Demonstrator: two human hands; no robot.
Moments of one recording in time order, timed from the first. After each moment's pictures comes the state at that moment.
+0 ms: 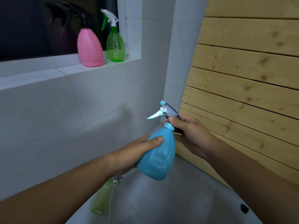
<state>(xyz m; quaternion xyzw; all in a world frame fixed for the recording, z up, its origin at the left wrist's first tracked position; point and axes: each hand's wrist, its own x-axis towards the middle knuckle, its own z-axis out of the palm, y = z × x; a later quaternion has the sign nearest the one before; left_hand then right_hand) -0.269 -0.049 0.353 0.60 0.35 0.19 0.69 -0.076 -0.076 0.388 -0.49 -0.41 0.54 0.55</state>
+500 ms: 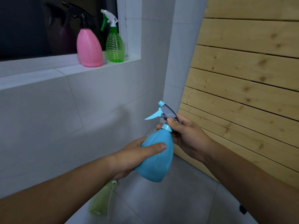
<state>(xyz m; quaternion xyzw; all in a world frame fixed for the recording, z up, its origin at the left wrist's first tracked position) -0.268 -0.053 0.351 0.60 0.37 0.21 0.68 -0.079 -0.077 0.382 -0.45 -0.42 0.56 0.56</state>
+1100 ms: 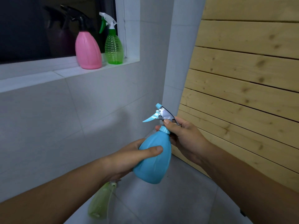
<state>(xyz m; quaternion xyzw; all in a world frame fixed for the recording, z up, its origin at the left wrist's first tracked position) -0.271 -0.048 0.352 0.60 0.36 0.19 0.69 -0.080 -0.076 0.379 -0.49 -0.42 0.52 0.56</state>
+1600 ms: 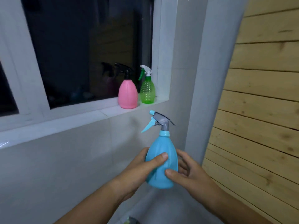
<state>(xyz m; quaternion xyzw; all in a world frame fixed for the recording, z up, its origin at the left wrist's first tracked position) -0.327 -0.008 0.404 0.57 0.37 0.40 0.62 -0.146 -0.055 0.401 -0.44 -0.56 0.49 0.50</state>
